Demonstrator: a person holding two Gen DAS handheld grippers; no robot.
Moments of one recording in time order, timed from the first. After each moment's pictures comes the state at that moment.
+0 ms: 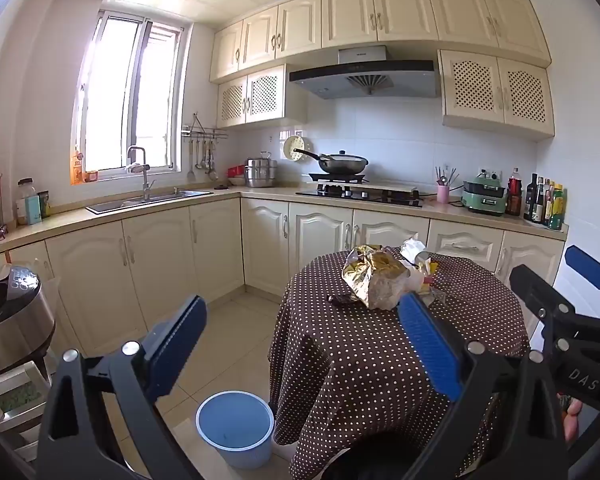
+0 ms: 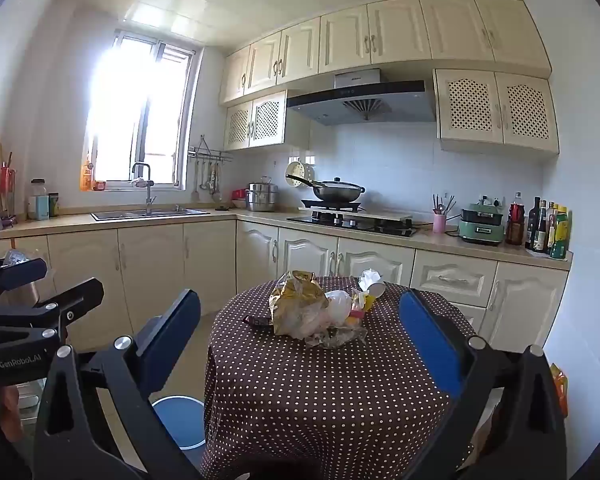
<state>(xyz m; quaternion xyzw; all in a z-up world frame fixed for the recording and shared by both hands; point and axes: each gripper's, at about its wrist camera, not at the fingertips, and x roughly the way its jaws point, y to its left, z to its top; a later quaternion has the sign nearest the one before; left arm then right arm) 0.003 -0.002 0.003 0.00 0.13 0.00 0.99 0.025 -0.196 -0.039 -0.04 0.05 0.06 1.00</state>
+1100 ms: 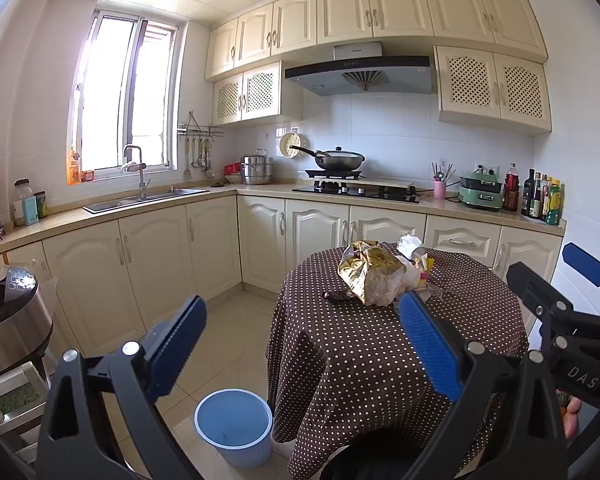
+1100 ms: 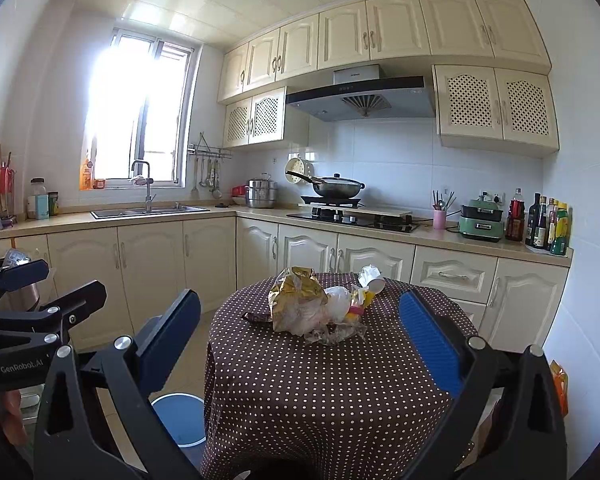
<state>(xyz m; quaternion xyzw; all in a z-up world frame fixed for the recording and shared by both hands) 0.005 -0.011 -0.007 0.00 0.13 0.00 0.99 0.025 -0.200 -0.040 -0.03 0.06 0.06 1.00</state>
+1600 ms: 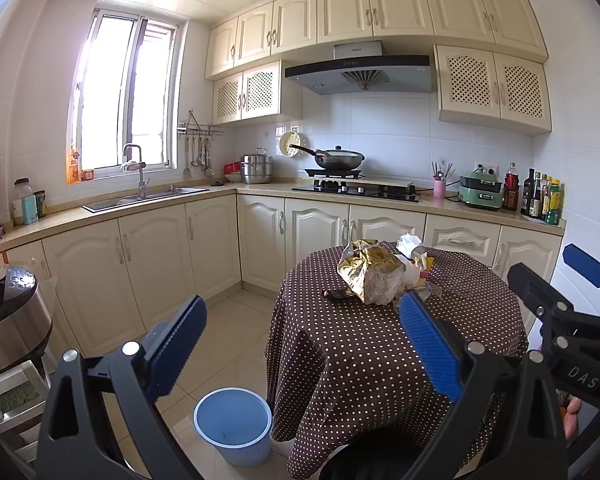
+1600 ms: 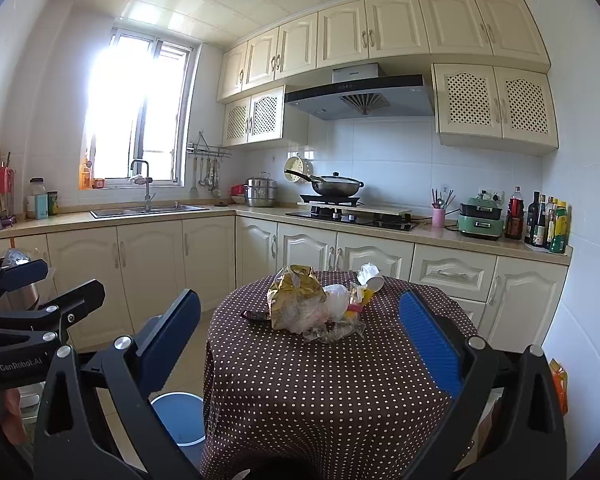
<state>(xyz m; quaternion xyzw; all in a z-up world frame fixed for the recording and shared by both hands) 0.004 -0.013 -0.007 0.00 0.13 0.00 0.99 0.025 -0.201 -0.042 -0.03 0.06 0.06 1.00</state>
